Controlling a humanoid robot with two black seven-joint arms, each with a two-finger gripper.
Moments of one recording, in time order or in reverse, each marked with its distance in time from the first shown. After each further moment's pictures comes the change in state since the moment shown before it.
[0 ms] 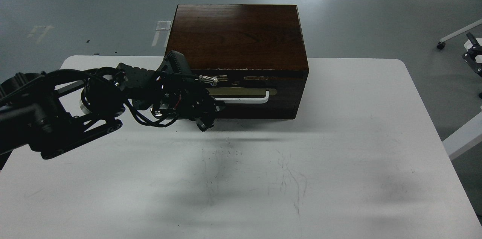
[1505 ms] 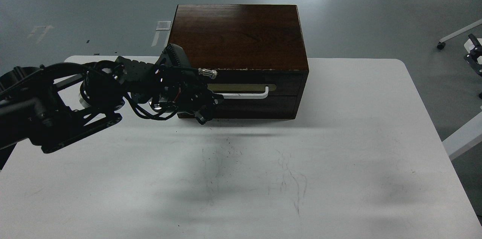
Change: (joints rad) left arm -0.026 -0.003 0.001 0.004 0.000 0.001 0.004; right arm -0.009 -0.005 0.006 -0.002 0.000 0.000 0.000
